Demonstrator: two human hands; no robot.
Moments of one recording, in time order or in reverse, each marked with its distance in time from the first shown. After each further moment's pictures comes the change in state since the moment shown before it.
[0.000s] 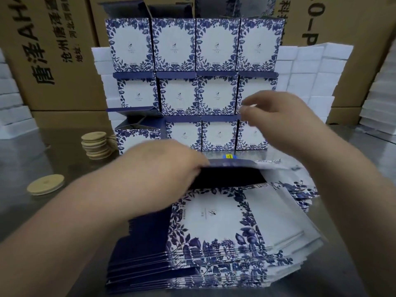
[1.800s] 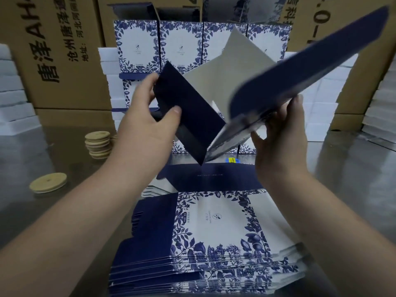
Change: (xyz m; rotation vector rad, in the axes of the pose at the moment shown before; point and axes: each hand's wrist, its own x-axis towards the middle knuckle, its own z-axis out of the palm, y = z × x) left_hand 0.019 -0.022 0.011 -1.077 0.762 -0.324; right_hand -0.012 -0.009 0.045 1.098 0.339 0.141
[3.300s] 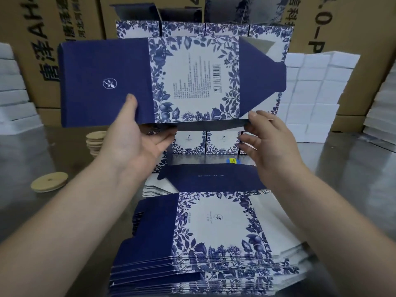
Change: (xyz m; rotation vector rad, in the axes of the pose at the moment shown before) left_hand 0.019 -0.016 -0.005 -0.831 0.163 -0.624; right_hand 0.018 0.021 -0.011 -0.055 0.037 0.259
